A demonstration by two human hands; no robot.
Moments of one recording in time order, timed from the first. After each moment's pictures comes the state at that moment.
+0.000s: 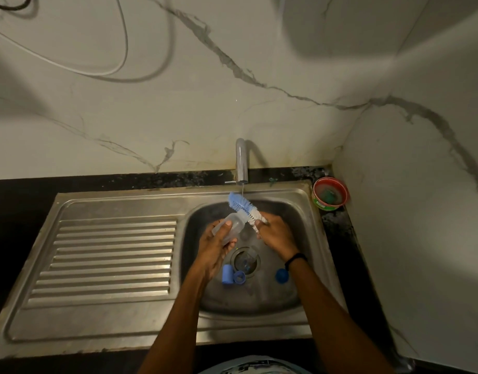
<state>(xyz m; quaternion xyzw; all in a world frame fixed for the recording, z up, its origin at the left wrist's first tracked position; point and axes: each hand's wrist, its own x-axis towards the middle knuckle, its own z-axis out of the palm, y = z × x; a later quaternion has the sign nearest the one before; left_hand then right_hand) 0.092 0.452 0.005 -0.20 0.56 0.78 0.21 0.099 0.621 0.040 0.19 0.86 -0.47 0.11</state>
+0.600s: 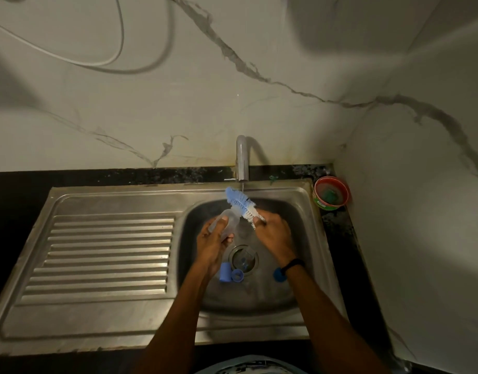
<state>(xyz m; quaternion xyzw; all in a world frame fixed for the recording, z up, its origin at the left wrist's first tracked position) 0.086 0.461 0.000 -0.24 0.57 0.77 0.15 0.095 0.612 0.036 0.21 0.91 -0.36 0.07</state>
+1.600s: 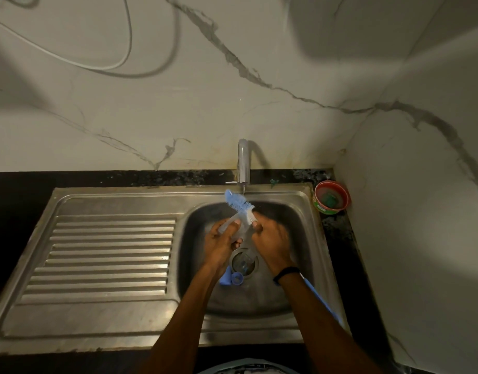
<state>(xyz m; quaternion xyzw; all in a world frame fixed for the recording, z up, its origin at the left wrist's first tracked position) 0.089 0.469 0.007 -0.20 0.61 0.75 0.15 0.106 0.599 0.040 0.14 0.94 -0.31 0.01</state>
